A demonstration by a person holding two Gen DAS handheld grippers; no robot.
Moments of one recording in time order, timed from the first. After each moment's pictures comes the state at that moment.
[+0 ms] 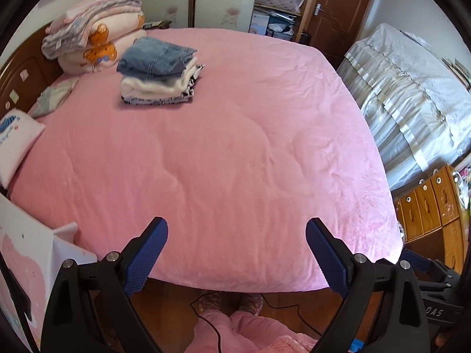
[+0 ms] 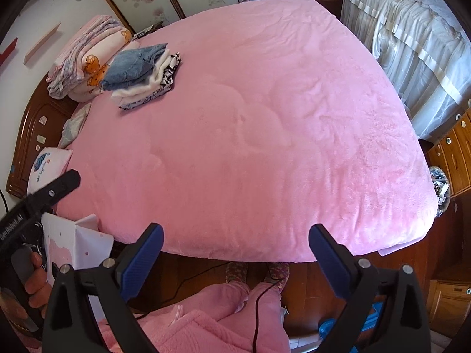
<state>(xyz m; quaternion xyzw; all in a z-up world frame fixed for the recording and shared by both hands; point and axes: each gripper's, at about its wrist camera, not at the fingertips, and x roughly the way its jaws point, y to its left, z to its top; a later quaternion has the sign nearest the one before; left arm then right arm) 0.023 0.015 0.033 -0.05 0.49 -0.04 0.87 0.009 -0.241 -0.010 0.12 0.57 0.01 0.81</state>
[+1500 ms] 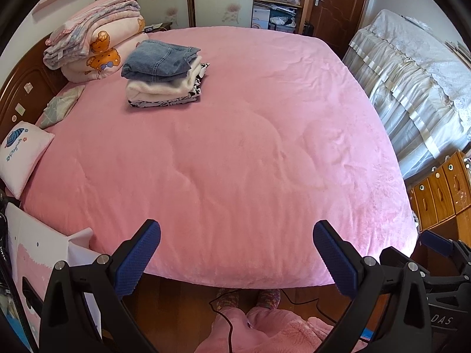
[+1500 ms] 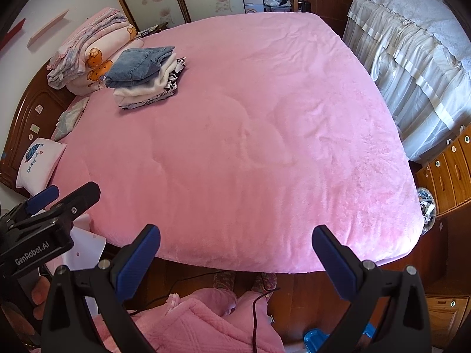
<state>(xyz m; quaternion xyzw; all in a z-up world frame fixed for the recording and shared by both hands) 0.025 0.009 0.032 -0.02 0.50 -0.02 0.86 0.018 -0.201 0.010 0.06 0.56 0.00 0.83</state>
